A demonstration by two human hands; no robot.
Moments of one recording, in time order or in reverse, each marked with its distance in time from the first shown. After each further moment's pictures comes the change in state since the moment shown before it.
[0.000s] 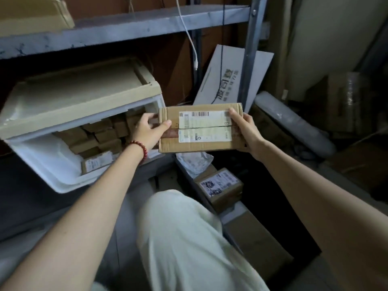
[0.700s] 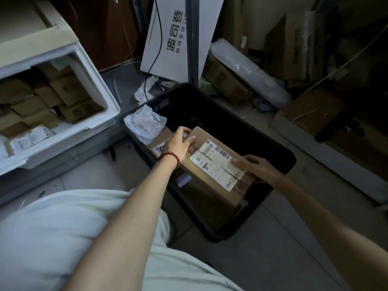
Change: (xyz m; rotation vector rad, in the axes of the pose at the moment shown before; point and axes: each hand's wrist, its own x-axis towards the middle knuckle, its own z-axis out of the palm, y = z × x) left_hand -0.067 -0.073 0.220 0.297 -0.443 0.029; right_hand -0.110 0.168 -0.166 -0.401 -0.033 0.386
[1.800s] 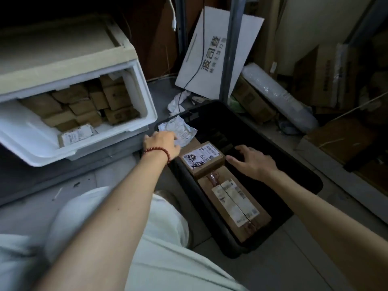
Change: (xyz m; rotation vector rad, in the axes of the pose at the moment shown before) left_hand -0.043 -0.006 -0.122 0.786 0.136 -0.087; right_hand 0.007 -0.102 0.056 -0.869 0.179 -0.277
